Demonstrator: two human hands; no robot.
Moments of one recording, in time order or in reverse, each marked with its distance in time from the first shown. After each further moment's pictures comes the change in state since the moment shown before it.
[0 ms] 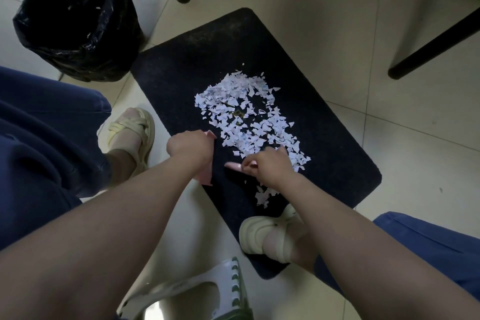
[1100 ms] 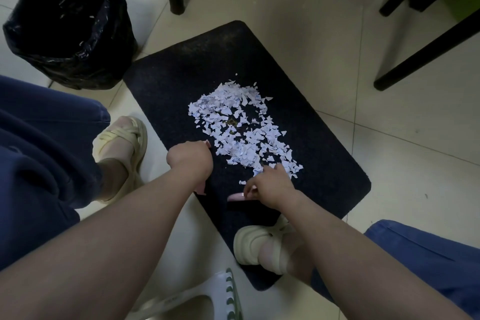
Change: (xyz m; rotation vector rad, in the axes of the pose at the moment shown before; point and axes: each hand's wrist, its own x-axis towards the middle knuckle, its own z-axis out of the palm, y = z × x) left_hand 0.023 0.005 0.021 -0.019 -0.057 0.053; right_hand -0.019 0.004 0.007 -0.171 -0.145 -0.036
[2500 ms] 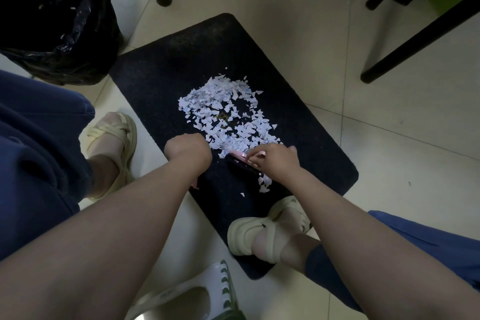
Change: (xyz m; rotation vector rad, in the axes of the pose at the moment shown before) left_hand 0.001 0.010 -0.006 -0.001 0.034 -0.017; right_hand -0.001 0.026 -0.025 0.315 0.220 0.278
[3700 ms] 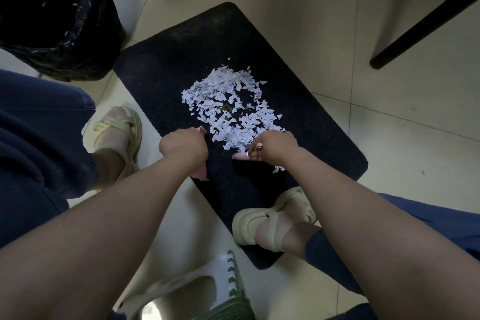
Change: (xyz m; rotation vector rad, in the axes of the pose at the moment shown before) left_hand -0.020 -0.007 -0.003 -0.046 0.037 -0.055; right_hand 0.014 -0.008 -0.009 -0.181 -0.187 -0.106
